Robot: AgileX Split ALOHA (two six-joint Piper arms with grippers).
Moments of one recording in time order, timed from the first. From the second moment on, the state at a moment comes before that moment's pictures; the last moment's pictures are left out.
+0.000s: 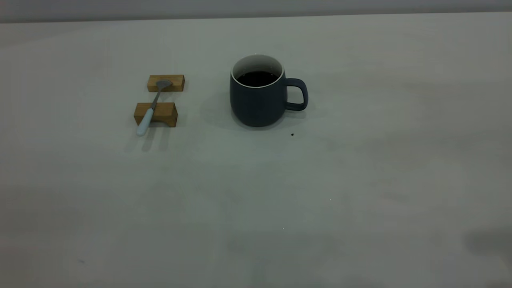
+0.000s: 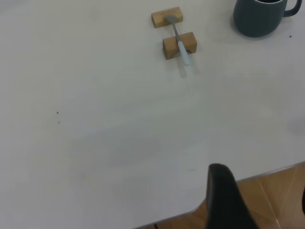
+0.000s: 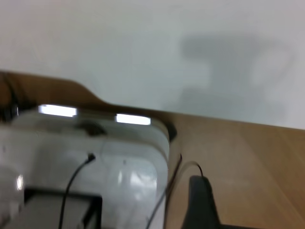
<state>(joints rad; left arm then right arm) 0.02 -0.02 -0.49 -0.18 1.15 0.26 0.04 0.86 -0.58 0.10 1.10 -0.11</state>
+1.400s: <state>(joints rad) 0.02 -0.02 -0.49 -0.18 1.15 0.26 0.03 0.02 -0.48 0.03 1.12 0.00</state>
